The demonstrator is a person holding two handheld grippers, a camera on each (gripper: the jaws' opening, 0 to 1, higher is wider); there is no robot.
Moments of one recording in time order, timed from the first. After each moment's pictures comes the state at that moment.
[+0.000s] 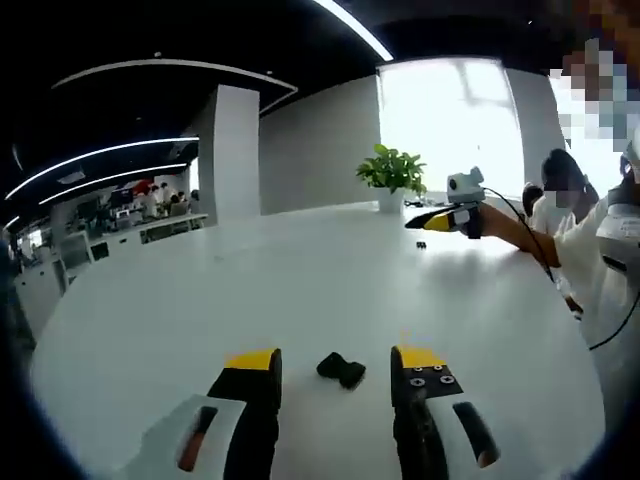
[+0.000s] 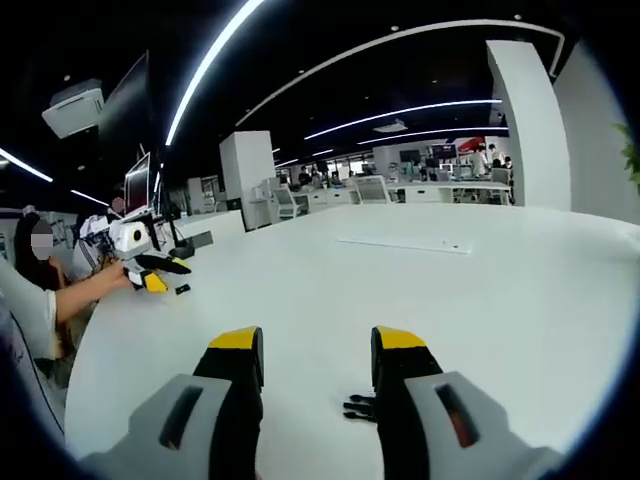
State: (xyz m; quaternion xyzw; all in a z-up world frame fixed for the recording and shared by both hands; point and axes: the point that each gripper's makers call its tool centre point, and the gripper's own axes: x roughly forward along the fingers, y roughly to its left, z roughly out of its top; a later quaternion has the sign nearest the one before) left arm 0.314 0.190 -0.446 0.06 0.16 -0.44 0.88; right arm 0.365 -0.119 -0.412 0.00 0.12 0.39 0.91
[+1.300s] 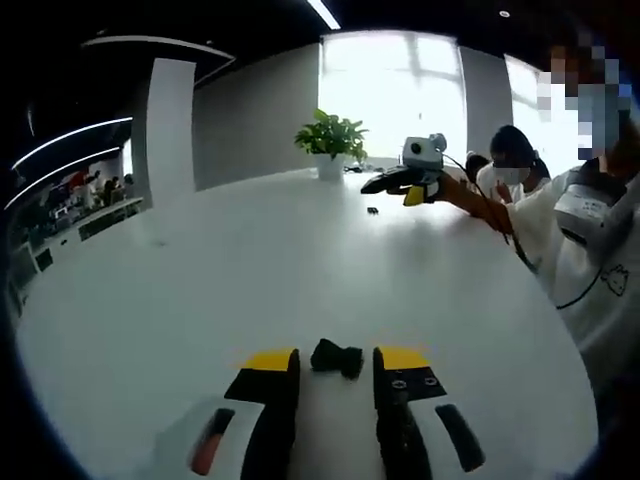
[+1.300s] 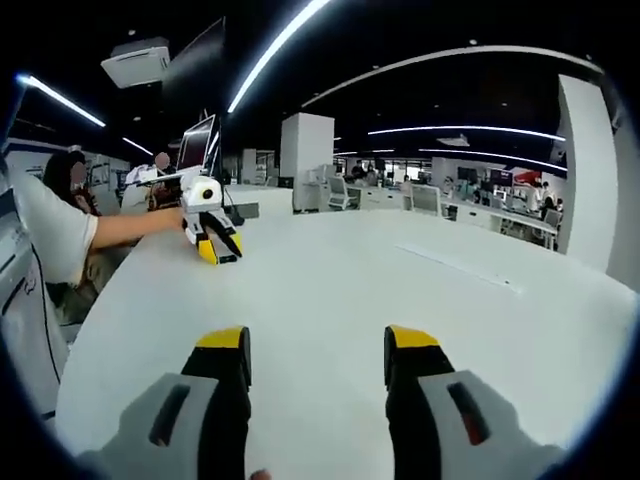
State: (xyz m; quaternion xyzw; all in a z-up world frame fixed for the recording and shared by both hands) left arm 0.314 0.180 -0.462 0.11 0.22 -0.55 0.80; right arm 0.336 -0.081 -0.409 -0.10 0.09 0.49 0.86
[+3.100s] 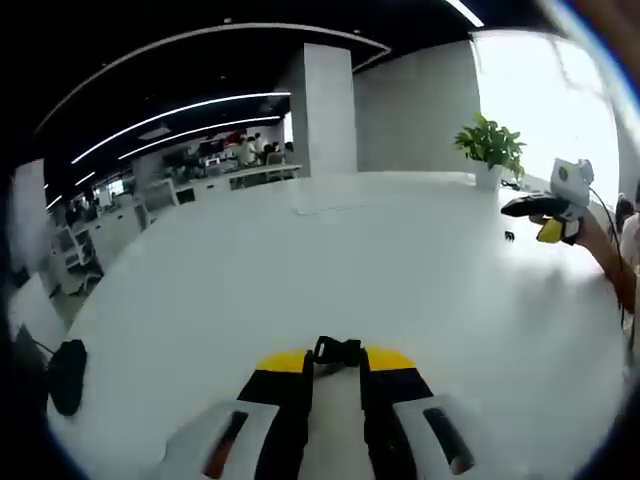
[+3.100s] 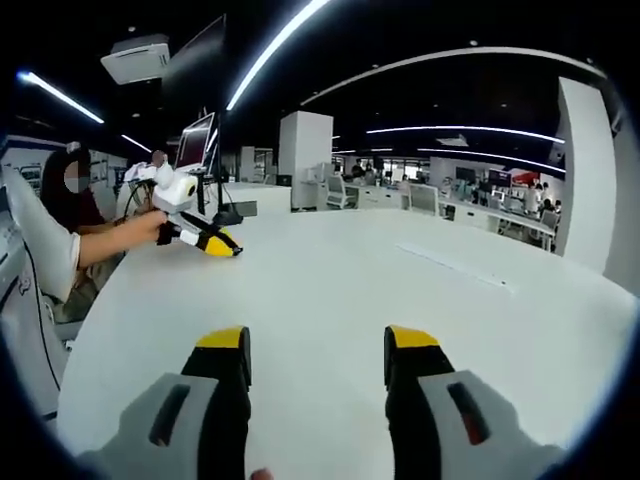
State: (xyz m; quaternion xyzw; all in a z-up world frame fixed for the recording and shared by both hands) left arm 0.324 0.198 -0.458 0.05 0.25 -0.20 0.95; right arm 0.332 -0.082 -0.408 -0.11 0.10 0.48 0.86
